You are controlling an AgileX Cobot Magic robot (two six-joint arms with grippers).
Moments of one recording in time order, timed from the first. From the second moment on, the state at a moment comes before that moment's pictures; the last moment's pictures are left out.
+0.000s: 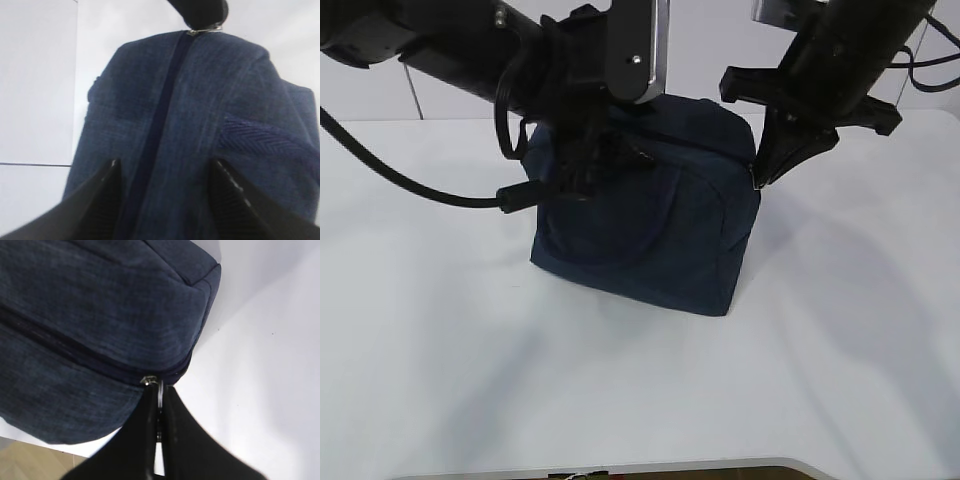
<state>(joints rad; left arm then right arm) -0.68 1.77 -1.37 -0.52 0.39 1.56 0.26 1.85 -1.69 0.24 1.24 0.15</state>
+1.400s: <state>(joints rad) -0.67 1.81 -1.37 -0.52 0.43 1.56 0.26 1.85 -1.69 0.23 1.24 0.14</state>
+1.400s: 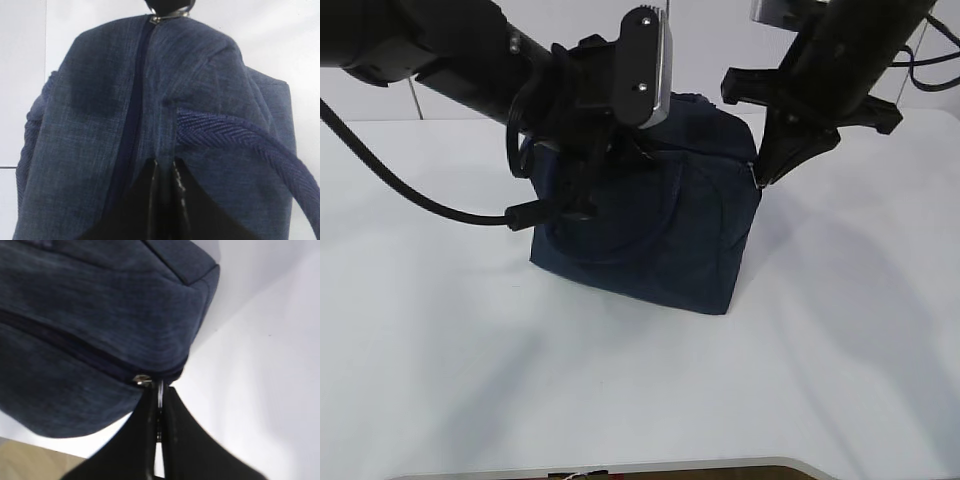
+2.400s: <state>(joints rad) -0.61 1.81 -1.37 -0.53 0.41 1.56 0.26 1.85 -1.69 0.15 1.22 0.17</state>
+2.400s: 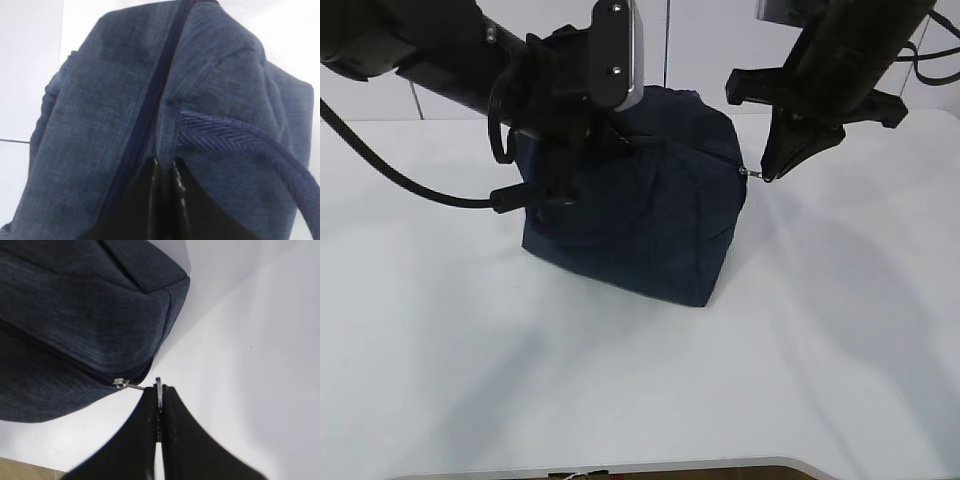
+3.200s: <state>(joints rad) -0.51 1.81 -1.37 -0.54 0.42 1.56 0.26 1.97 -1.69 0.26 1.14 0.17</state>
